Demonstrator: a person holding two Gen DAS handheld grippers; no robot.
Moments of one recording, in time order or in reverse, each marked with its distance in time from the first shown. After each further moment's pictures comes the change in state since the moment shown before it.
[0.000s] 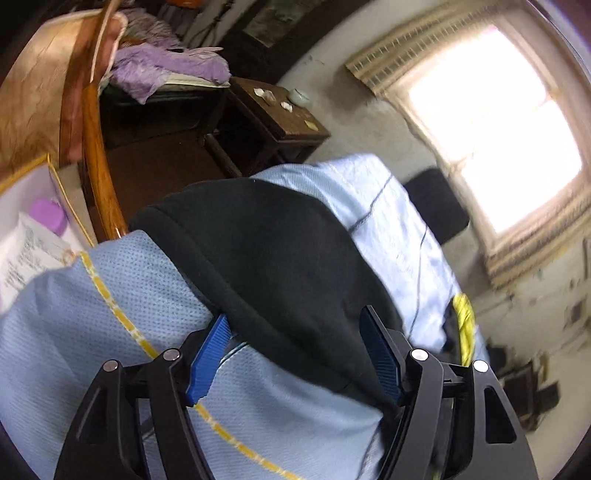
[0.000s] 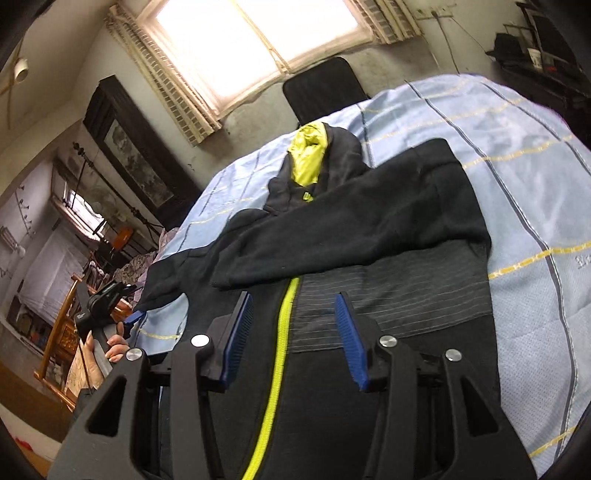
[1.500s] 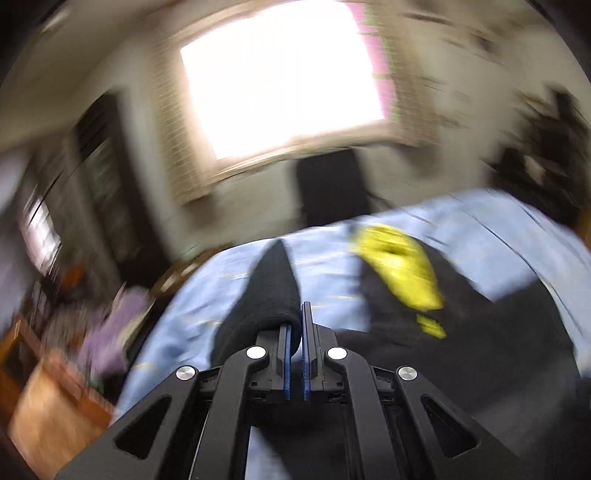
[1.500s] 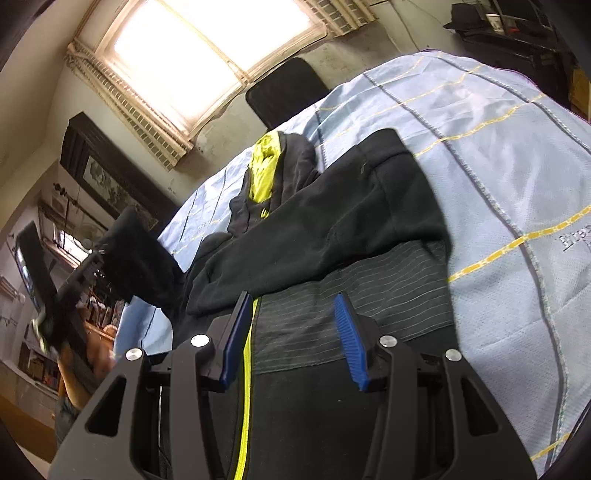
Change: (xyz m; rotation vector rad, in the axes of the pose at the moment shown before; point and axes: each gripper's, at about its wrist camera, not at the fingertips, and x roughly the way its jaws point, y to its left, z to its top) left arm -0.021 -0.289 -0.211 1.228 -0.276 0.101; right arm -0.004 -0.045 0.013 0.155 -0.025 -0.022
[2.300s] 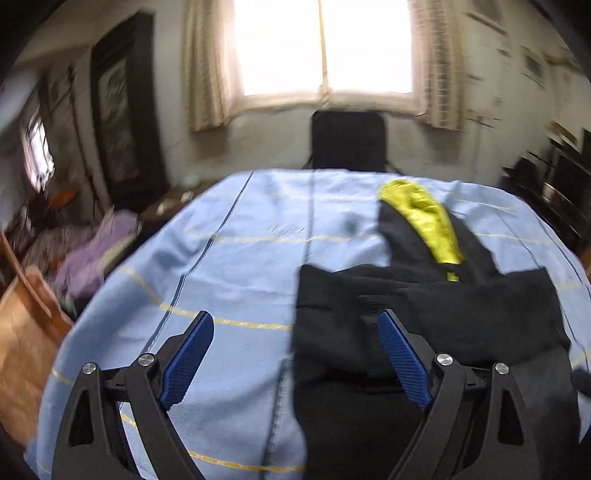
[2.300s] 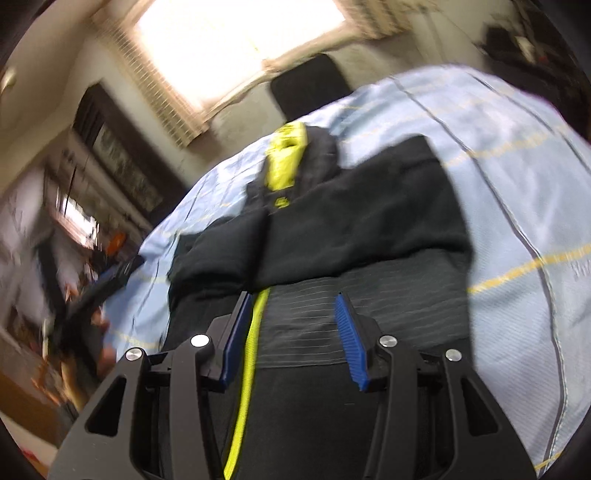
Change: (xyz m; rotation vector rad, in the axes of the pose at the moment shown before) left arm 0.042 0.090 -0.064 -0.342 0.231 -0.016; right arm 0.016 0.034 -0.010 -0.184 0.036 0.000
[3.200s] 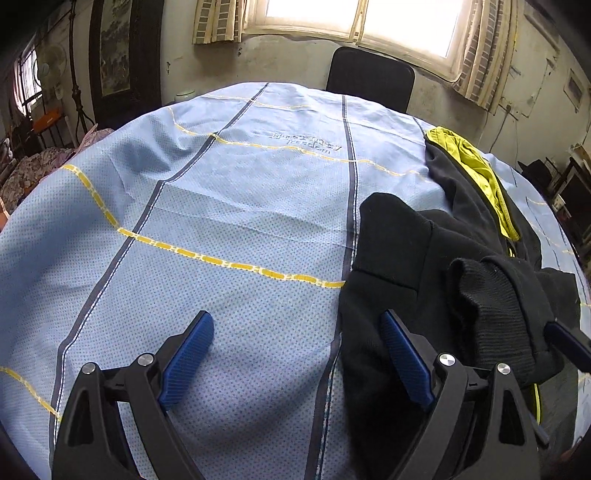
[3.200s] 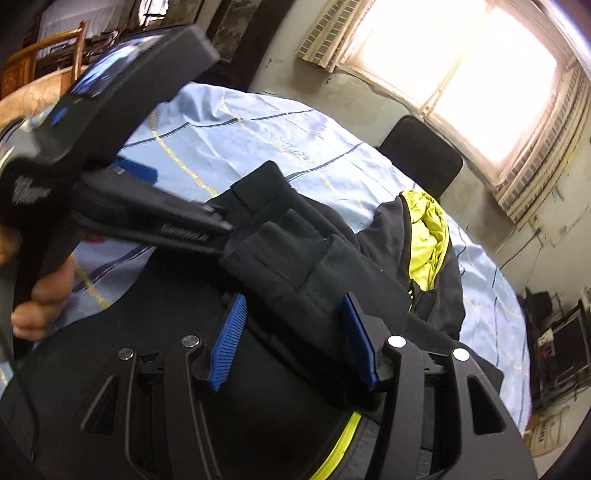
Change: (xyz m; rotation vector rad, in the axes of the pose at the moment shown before) left arm 0.088 0.047 -0.023 -0.126 0.223 -0.101; right arm 0.163 0.180 -0.013 -0.933 0.101 -0.320
